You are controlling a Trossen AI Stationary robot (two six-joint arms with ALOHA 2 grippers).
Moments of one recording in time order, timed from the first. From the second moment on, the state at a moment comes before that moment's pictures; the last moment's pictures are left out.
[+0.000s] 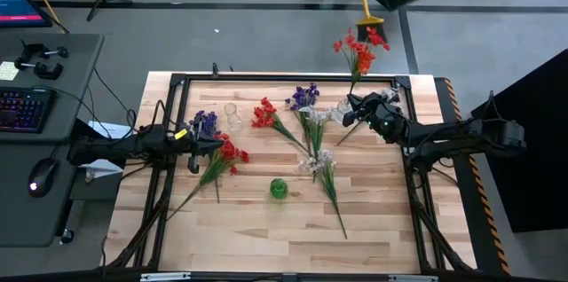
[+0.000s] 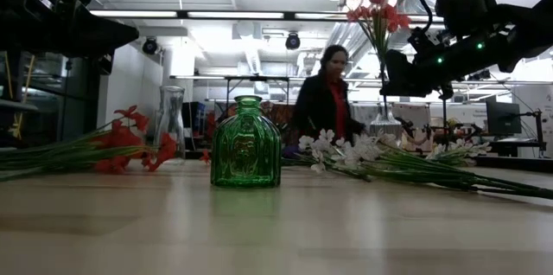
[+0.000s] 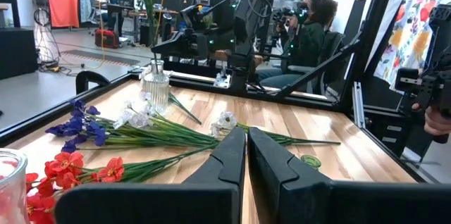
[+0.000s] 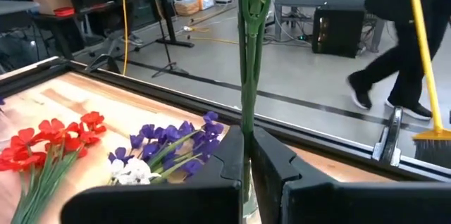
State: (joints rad) left arm 0.01 0.01 0.01 0.02 -0.06 -0.13; right arm -0.39 1.10 0.21 0.67 0.56 0.22
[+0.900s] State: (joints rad) left arm 0.01 0.01 0.01 0.02 -0.06 -0.13; right arm -0.39 1.09 0.21 0.59 0.54 0.25
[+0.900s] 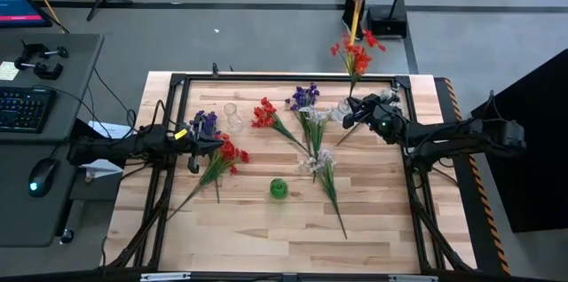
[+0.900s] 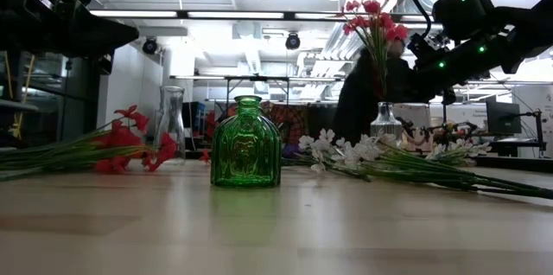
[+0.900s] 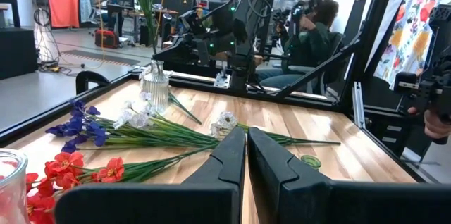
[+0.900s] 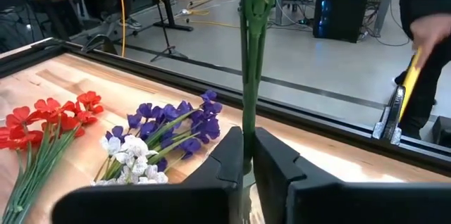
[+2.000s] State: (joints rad) left arm 0.01 0.01 0.01 0.02 -0.06 -0.13; right arm -0.38 0.89 0.21 0.39 0.49 0.32
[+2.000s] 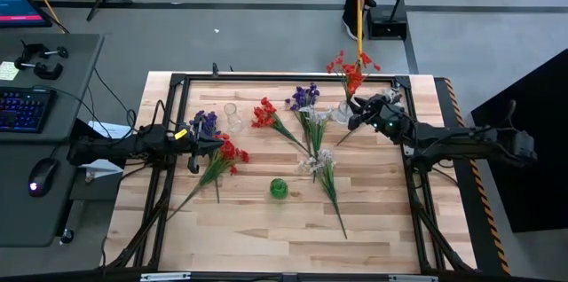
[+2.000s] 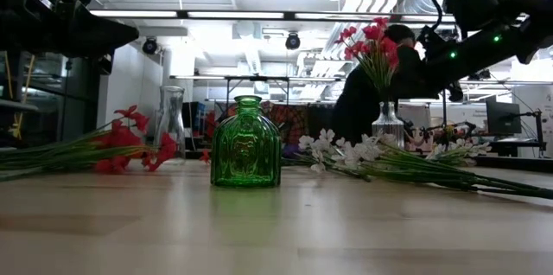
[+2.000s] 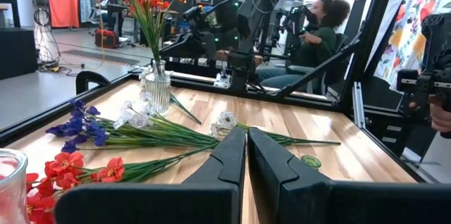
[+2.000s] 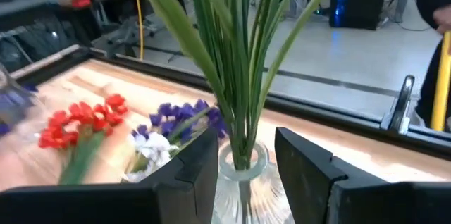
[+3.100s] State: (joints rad) left arm 0.01 0.01 0.01 0.02 -0.06 -0.13; right arm -0.03 0.55 0.21 0.22 0.35 0.51
